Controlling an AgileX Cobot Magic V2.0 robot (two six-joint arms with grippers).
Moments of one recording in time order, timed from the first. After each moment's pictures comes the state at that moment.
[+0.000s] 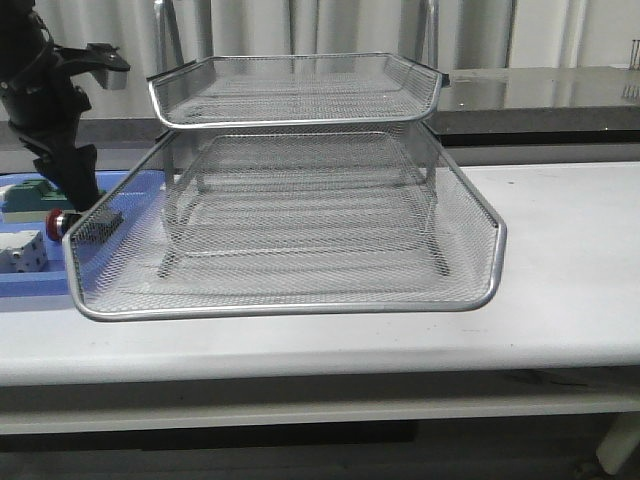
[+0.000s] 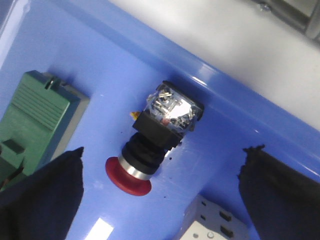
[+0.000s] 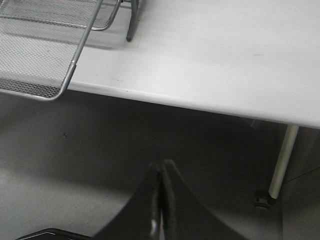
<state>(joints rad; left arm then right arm) -0.07 2.29 -2.05 -0.03 1.08 0.91 0.13 0.42 -0.73 0.05 1.06 -0.06</state>
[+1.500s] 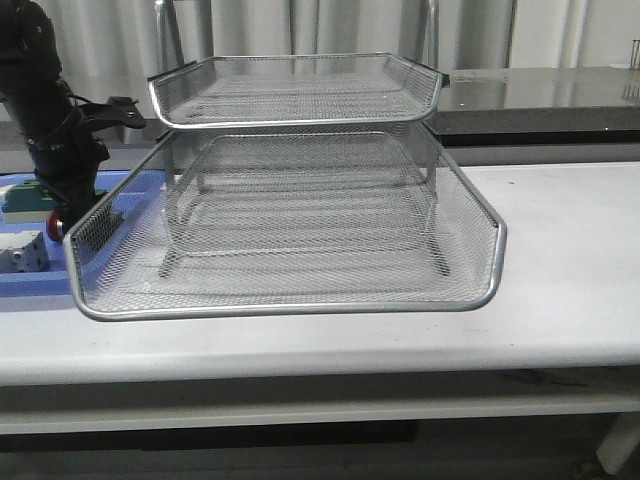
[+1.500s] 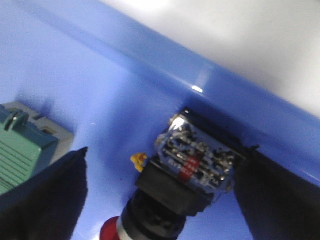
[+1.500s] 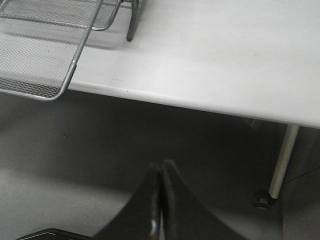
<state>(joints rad) -0.07 2.45 -2.14 -0.03 1.01 0.98 0.13 0.42 -0.73 0.05 1.06 -0.06</state>
